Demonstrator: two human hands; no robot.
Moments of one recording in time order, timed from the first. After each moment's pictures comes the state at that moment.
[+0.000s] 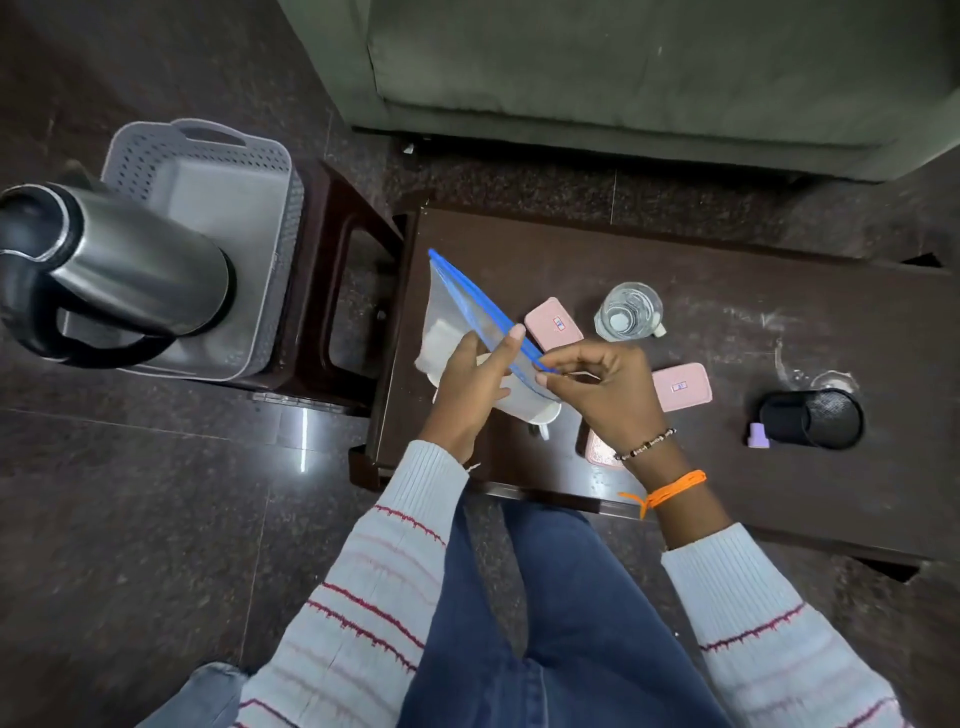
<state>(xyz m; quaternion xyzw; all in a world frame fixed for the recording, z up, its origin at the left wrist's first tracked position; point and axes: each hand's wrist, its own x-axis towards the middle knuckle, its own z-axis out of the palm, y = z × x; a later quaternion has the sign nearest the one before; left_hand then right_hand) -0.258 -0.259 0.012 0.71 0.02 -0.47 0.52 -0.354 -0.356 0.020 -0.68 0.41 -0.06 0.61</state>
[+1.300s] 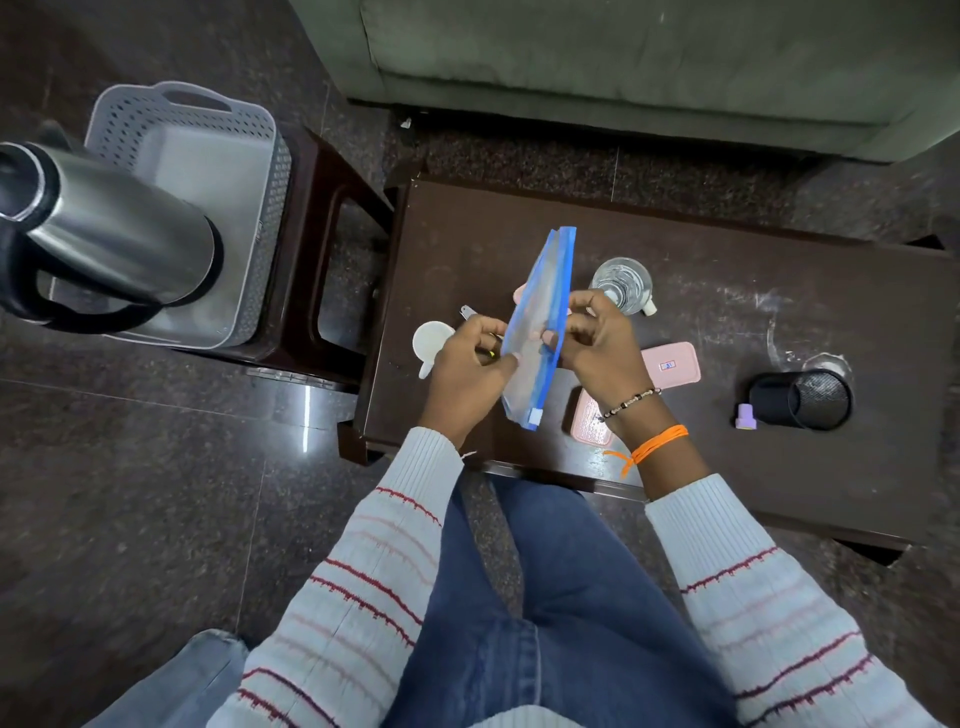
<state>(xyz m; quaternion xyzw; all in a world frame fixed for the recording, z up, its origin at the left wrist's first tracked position) -0.287 -0.260 -0.001 0.79 -0.08 -0.40 0.46 -0.364 -0.373 0.014 -0.61 0.44 -0.05 0.66</state>
